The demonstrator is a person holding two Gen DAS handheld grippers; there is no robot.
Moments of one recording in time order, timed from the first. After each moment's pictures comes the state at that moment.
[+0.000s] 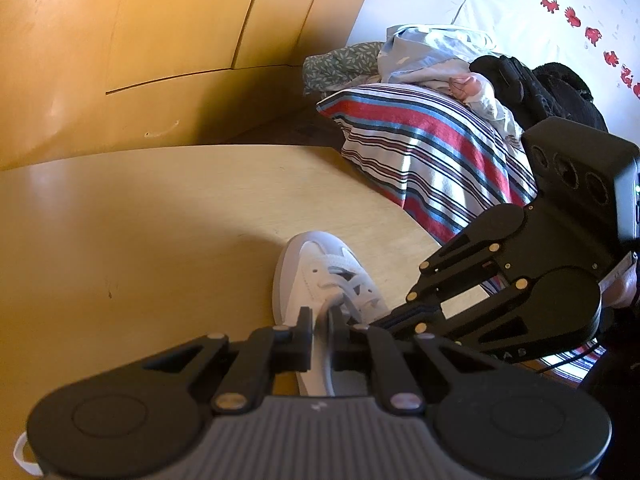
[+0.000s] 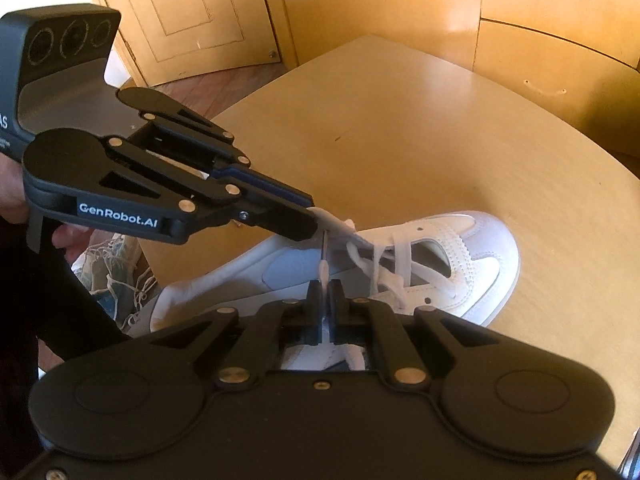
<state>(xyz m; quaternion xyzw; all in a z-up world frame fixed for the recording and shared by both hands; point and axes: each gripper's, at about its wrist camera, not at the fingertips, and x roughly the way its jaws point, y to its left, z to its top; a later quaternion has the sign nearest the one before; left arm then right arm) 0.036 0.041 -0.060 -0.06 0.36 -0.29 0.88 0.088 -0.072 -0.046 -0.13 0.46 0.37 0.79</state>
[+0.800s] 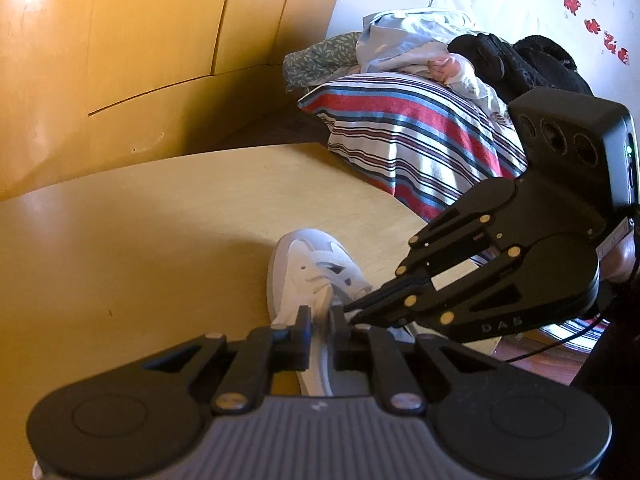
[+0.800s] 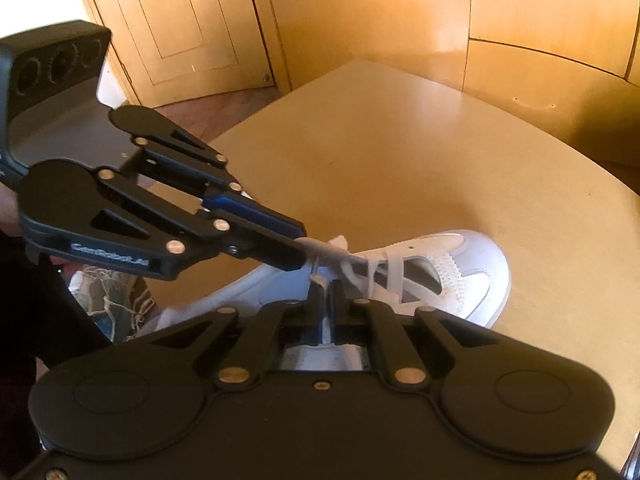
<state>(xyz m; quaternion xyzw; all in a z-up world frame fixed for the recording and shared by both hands) 0.030 0.033 -0.055 -0.01 0.36 -0.31 0.88 0.088 -0.083 -0.039 -0.10 0.43 0.36 0.82</state>
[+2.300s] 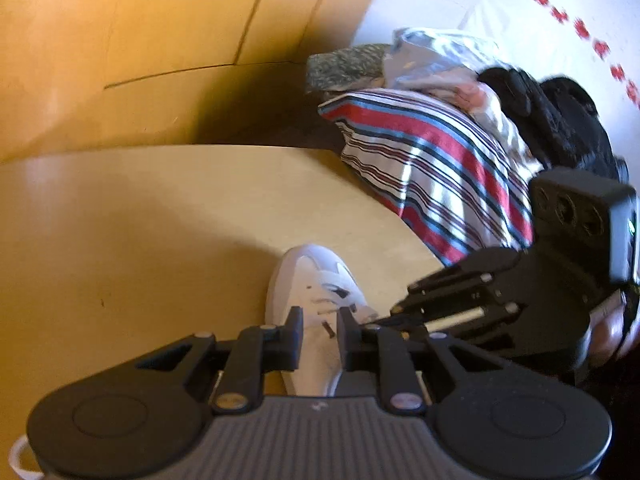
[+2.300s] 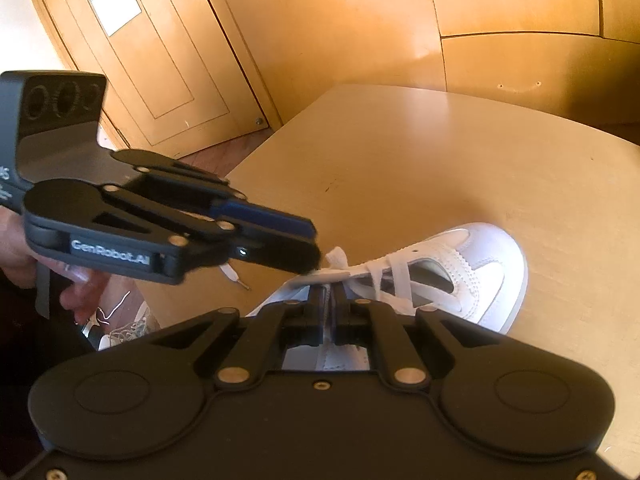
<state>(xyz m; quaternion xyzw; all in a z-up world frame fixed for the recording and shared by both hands) 0.054 0.040 -0.056 -0.11 0.38 -0.29 0.87 0.101 -0.091 -0.053 -0.01 0.42 0.36 0.83</state>
